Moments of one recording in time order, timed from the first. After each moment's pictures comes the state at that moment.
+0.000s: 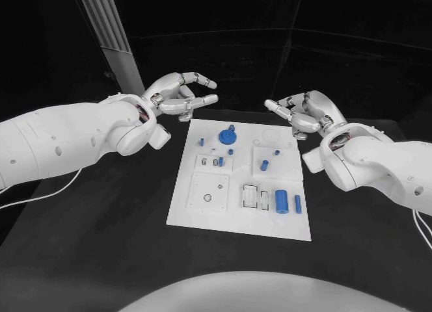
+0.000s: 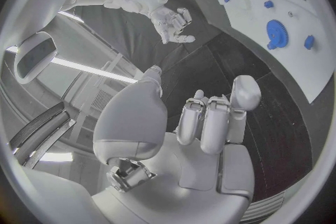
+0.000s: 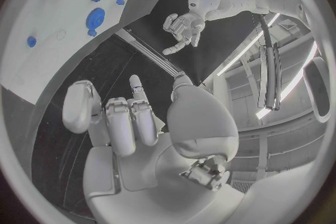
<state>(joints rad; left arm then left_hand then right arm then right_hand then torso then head) 1.41 -0.73 -0.23 1.31 -0.50 -0.18 0.44 1.12 -0.09 -0.09 0.29 0.31 0.29 0.14 0.62 0.07 1.45 0.12 1.56 1.29 1.43 0.08 1.57 1.28 0.10 1.13 0.18 1.27 1.25 1.24 -0.91 -0.09 1.67 -0.72 -0.67 0.09 1.05 0.02 -0.15 0.29 0.21 0.87 0.20 0.16 0.08 1.47 0.11 1.57 1.31 1.47 0.06 1.57 1.31 0.06 1.33 0.17 1.30 1.31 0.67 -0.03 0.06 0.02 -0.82</state>
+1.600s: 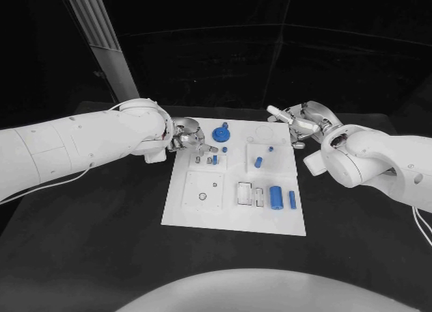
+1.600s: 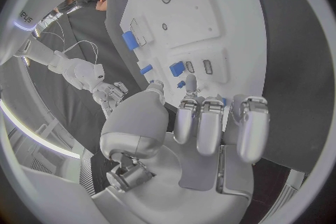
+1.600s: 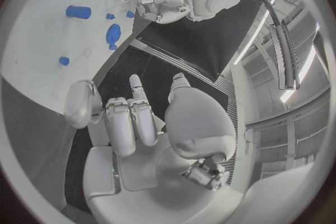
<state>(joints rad) 1.38 -0.56 -0.23 1.20 -0.99 0.19 -0.20 0.98 0.10 -0.16 0.30 0.32 0.63 0.10 0.91 0.43 1.47 0.04 1.57 1.31 1.47 0.00 1.57 1.31 0.01 1.47 0.12 1.57 1.31 1.22 -0.95 -0.09 1.63 -0.54 -0.52 0.03 1.06 0.06 -0.18 0.29 0.16 0.84 0.19 0.23 0.09 1.47 0.11 1.57 1.31 1.47 0.06 1.57 1.31 0.08 1.31 0.17 1.26 1.31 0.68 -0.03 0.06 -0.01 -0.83</state>
